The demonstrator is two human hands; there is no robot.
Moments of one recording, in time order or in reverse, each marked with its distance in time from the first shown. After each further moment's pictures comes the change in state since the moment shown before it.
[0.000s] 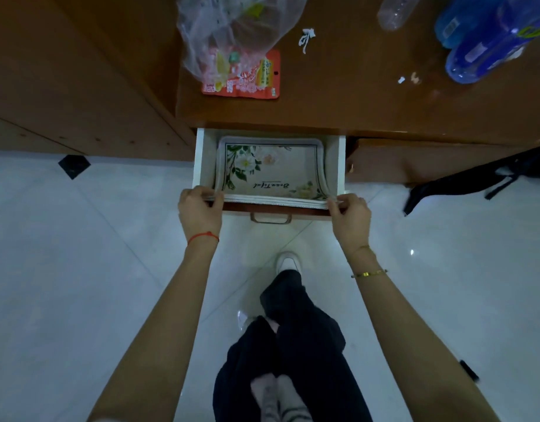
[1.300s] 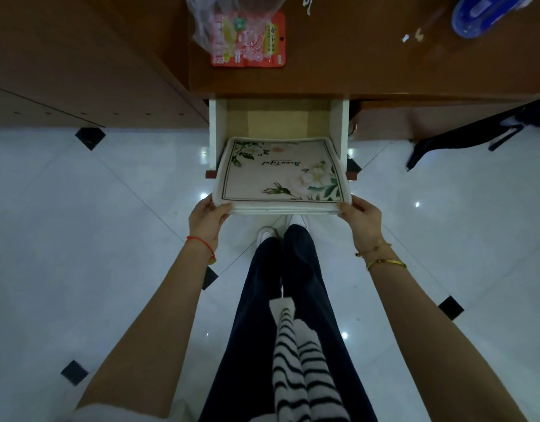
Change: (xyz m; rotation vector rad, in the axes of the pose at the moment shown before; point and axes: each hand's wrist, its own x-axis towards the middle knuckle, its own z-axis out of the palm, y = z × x) left_hand -0.062 -0.019 -0.076 -0.776 -0.369 -0.626; right_hand -0.083 -0.008 -0.048 0.571 -0.166 0.579
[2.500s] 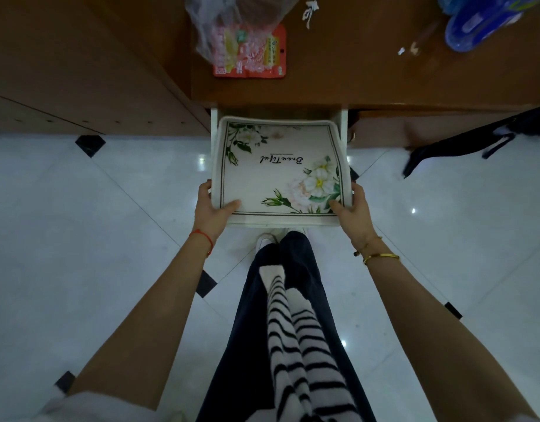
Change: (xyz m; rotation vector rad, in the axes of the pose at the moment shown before) left_hand 0.006 0.023 0.006 0.463 -0.075 0.214; right_hand -0.003 -0.022 0.014 -0.208 -0.115 -0.260
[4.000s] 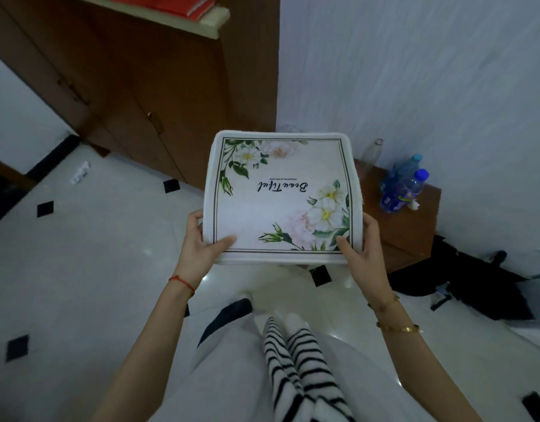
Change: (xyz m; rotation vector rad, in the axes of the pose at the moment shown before) left_hand -0.393 0.134 0.016 -0.386 0.341 0.460; right_hand -0.236 -0.200 -0.221 -0.054 -0.284 -0.787
